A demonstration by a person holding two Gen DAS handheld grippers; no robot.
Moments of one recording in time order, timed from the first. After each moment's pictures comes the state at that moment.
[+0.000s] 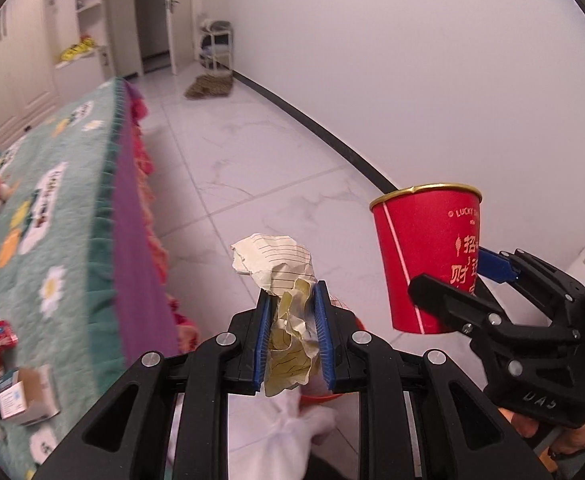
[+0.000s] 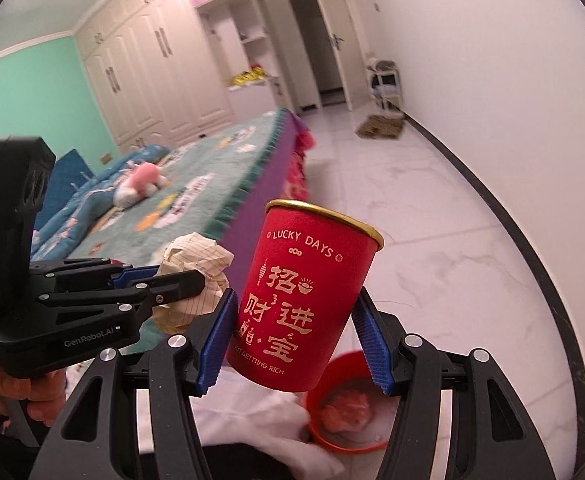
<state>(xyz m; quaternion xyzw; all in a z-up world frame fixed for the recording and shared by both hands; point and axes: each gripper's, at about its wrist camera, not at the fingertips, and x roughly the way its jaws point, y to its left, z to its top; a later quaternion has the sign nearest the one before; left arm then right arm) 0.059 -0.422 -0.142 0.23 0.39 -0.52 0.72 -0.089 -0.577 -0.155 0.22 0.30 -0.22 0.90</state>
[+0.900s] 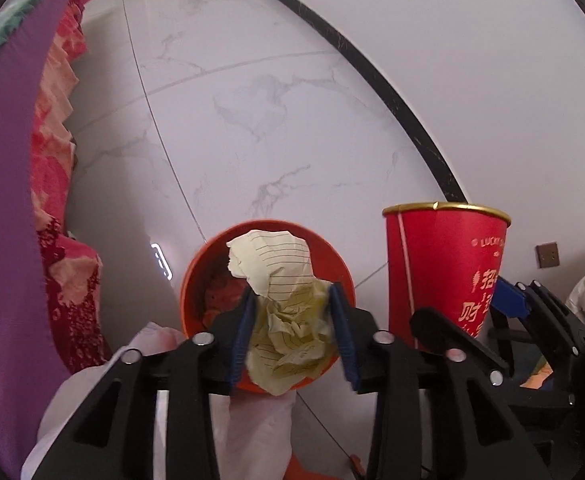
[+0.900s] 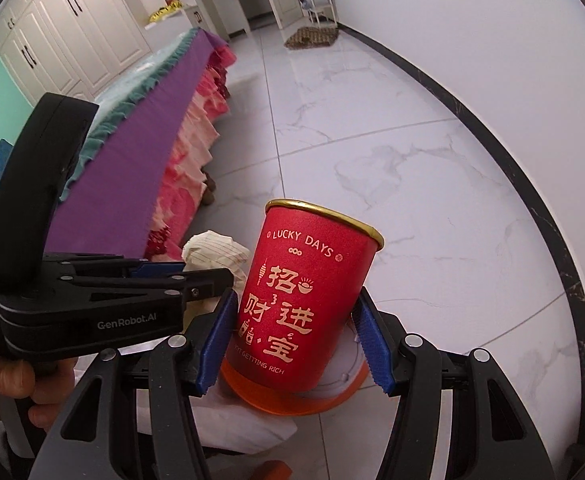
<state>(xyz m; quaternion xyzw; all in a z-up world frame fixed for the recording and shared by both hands) 0.071 -0.519 -0.327 0.27 0.57 -0.50 0.60 -0.089 -0.638 -0.321 0.29 0.42 -0.28 0.81</state>
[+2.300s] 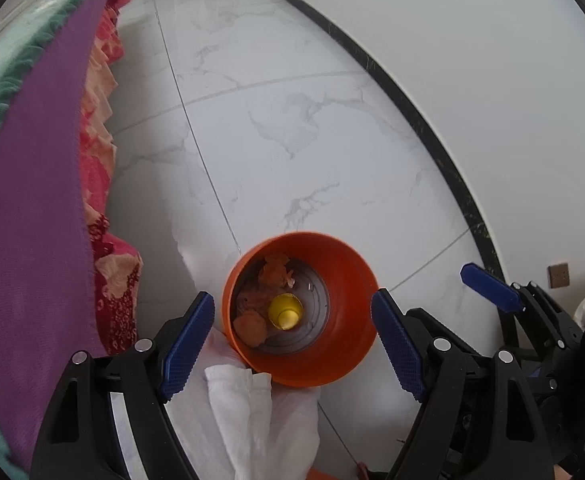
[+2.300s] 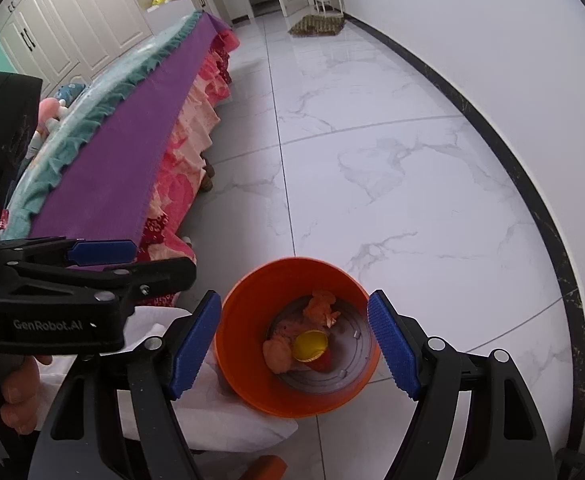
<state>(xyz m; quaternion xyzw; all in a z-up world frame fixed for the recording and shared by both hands) 0.095 -0.494 -0.288 0.25 0.55 -0.47 0.65 -0.064 -0.632 -0.313 0.27 0.44 -0.27 0.81</state>
